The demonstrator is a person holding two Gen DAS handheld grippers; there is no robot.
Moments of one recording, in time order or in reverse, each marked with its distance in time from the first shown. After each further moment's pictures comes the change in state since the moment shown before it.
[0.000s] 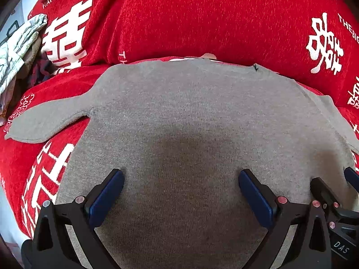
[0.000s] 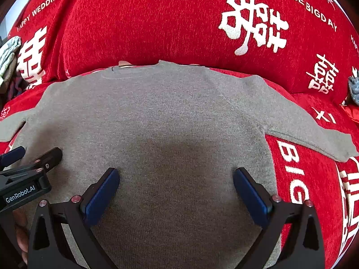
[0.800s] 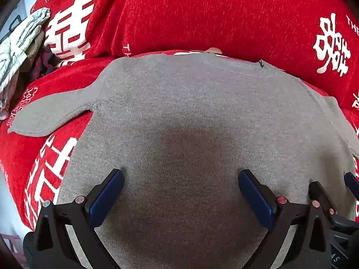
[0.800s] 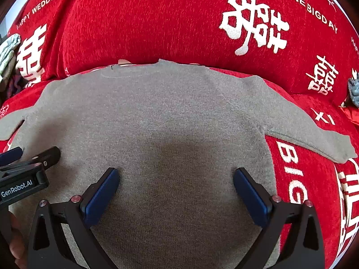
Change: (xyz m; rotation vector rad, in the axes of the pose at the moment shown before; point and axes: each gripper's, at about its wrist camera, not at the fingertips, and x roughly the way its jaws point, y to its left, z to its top) left arm 0.000 -0.003 0.007 -0.024 0.067 0.033; right arm 0.001 -0.002 0.001 -0.010 0.004 -0.010
